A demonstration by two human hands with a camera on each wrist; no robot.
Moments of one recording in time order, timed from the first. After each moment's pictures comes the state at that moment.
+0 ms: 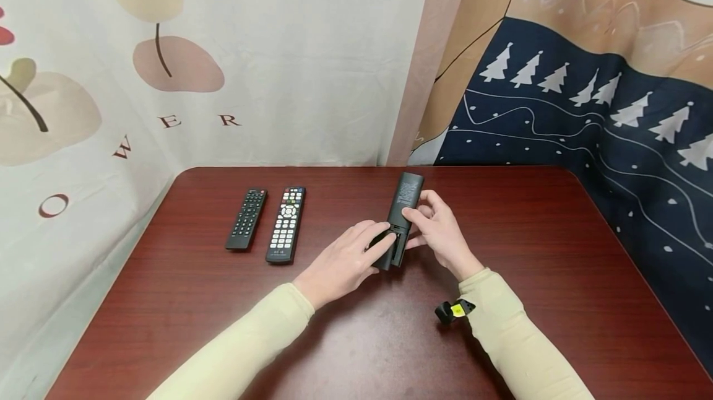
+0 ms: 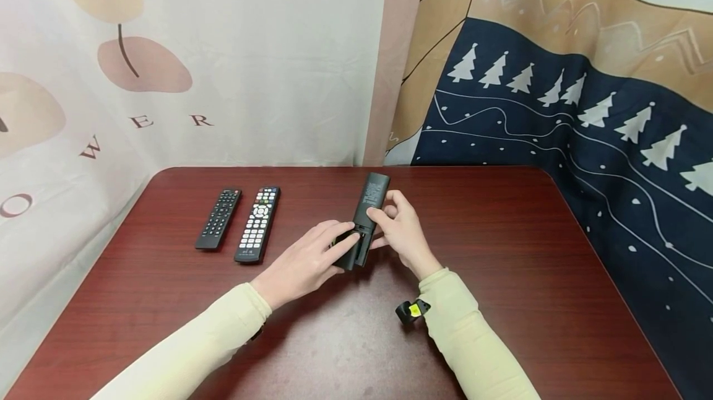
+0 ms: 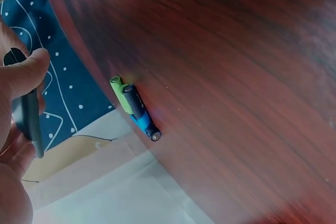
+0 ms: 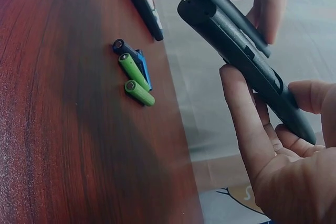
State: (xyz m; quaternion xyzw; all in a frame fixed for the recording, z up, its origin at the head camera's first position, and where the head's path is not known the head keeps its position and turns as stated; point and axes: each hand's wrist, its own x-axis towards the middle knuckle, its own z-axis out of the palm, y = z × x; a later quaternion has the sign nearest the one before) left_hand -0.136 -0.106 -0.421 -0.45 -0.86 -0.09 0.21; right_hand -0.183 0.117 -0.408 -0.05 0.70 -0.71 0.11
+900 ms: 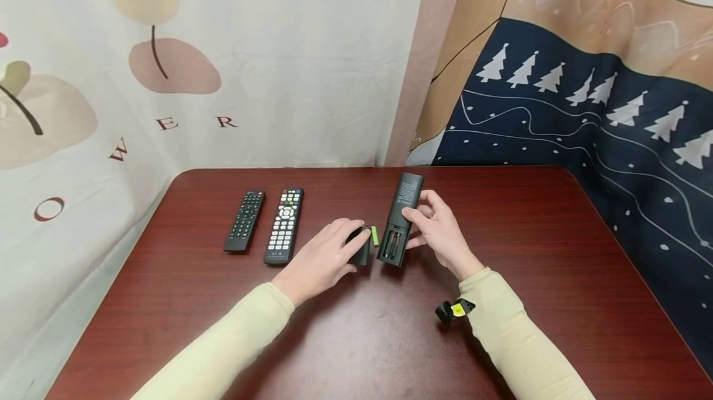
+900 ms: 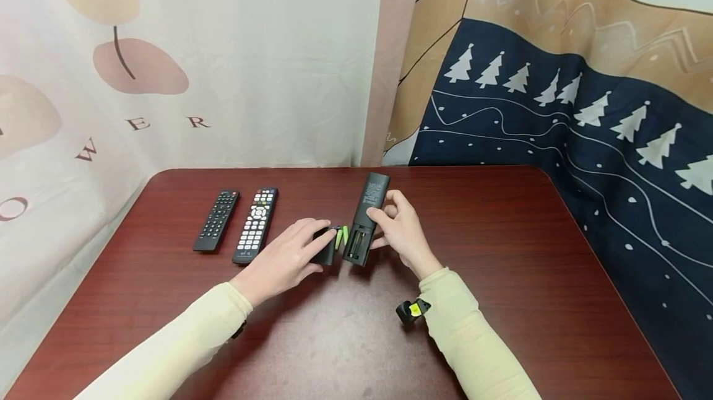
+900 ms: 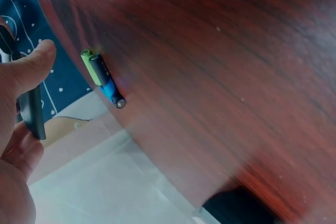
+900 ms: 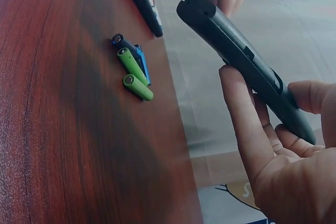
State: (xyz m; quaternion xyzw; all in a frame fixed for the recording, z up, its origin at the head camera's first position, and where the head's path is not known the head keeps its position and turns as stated) left_hand -0.143 -0.137 -0.425 -0.43 -0.88 -0.08 0.20; right_hand -0.184 0.120 -0.408 -0.04 0.70 -0.71 0.11
